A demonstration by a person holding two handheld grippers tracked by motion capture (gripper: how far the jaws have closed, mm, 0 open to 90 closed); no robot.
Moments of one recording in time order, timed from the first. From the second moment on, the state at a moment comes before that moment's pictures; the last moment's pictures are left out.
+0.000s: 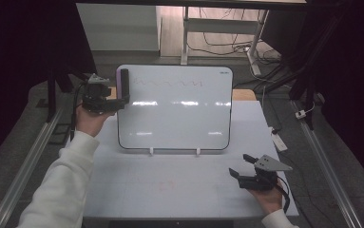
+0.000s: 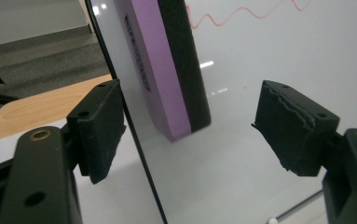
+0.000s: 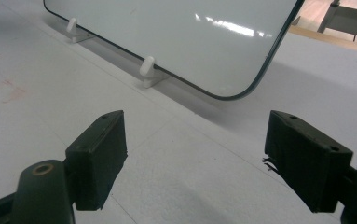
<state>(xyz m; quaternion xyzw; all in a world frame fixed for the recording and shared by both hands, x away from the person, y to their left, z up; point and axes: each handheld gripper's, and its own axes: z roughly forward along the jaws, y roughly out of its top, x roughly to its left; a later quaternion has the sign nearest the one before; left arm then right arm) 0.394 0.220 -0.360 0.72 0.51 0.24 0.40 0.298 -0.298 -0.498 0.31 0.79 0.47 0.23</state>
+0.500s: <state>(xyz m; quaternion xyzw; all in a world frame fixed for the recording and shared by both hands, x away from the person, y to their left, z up) 0.423 0.218 -0.358 0.71 0.54 0.25 0.38 0.298 -0.298 -0.498 0.32 0.79 0.47 0.23</state>
